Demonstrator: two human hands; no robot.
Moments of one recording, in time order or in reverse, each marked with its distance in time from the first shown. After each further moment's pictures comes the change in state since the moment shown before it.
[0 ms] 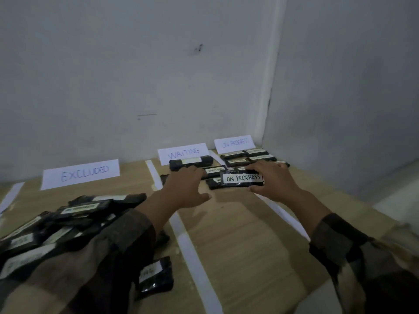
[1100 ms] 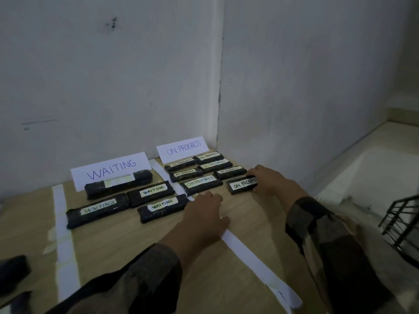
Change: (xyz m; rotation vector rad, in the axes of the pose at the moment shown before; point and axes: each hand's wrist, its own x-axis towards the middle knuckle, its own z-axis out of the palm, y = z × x) left_hand 0.137 0.138 0.102 -0.213 -0.118 0.130; right_hand 0.065 0.197 0.050 -0.027 -0.348 0.301
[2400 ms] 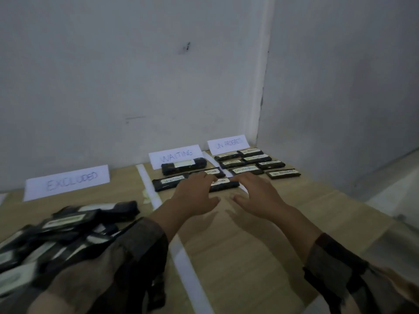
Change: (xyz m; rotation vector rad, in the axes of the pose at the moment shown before) left_hand -0.139 -0.077 -0.088 0.105 0.154 -0.058; right_hand -0.151 -0.194 0.001 0.209 0.287 -0.317
